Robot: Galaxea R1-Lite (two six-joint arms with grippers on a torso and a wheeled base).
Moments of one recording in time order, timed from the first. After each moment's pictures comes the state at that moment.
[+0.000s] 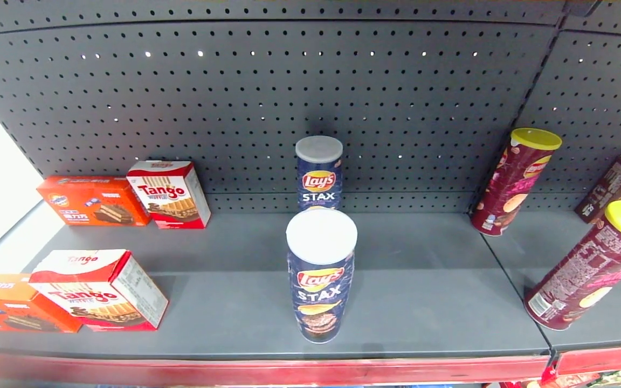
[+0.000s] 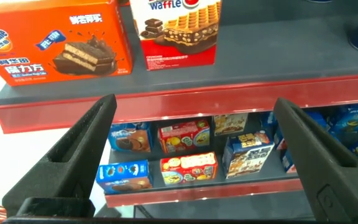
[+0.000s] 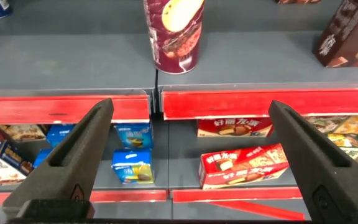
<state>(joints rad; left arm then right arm) -0.01 0.00 0.00 0.01 -0.06 0.04 0.01 0.01 0.00 -0.01 -0.03 0.01</state>
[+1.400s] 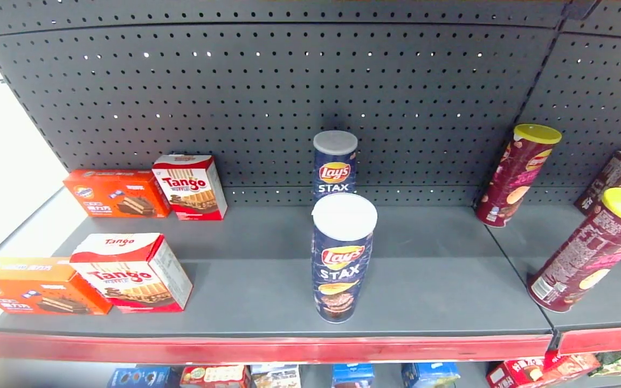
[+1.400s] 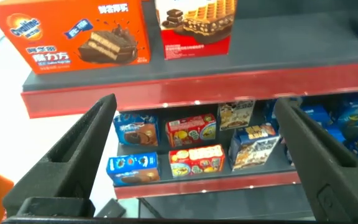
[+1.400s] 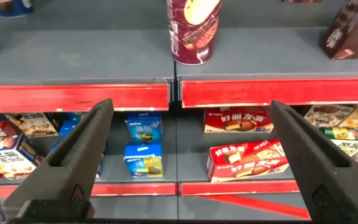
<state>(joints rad) 0.00 0.00 0.00 0.01 -0.06 0.04 0.01 0.01 0.00 -0.01 -0.03 0.01</state>
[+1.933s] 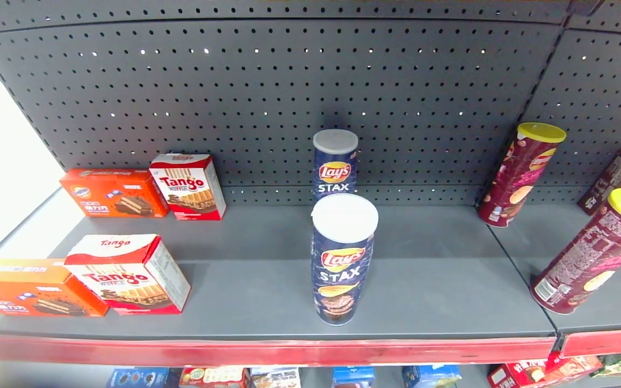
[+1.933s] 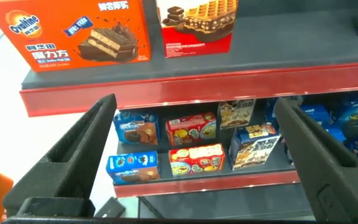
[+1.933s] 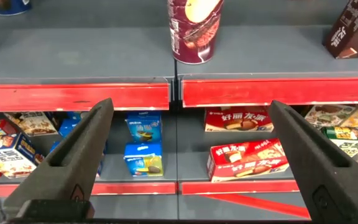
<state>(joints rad) 0.00 0.00 0.00 0.01 -0.06 0.04 0.01 0.01 0.00 -0.01 -0.03 0.01</state>
